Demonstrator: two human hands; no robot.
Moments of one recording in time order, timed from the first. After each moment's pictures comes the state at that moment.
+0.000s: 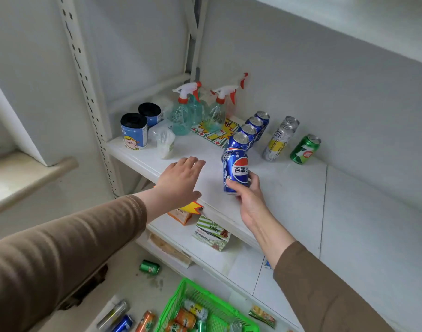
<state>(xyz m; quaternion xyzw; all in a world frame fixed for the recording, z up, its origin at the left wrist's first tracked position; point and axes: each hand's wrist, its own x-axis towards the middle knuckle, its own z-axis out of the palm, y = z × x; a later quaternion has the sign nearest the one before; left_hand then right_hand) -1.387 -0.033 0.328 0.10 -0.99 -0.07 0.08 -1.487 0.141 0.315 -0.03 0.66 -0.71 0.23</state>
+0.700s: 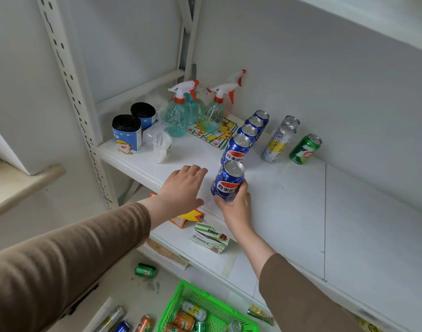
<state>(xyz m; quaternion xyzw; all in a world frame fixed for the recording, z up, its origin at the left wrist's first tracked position) -1.412 -0.047 0.303 0.08 -0.99 -0.10 0.05 -1.486 0.115 0.258 -0.14 0.88 -0.45 0.03</state>
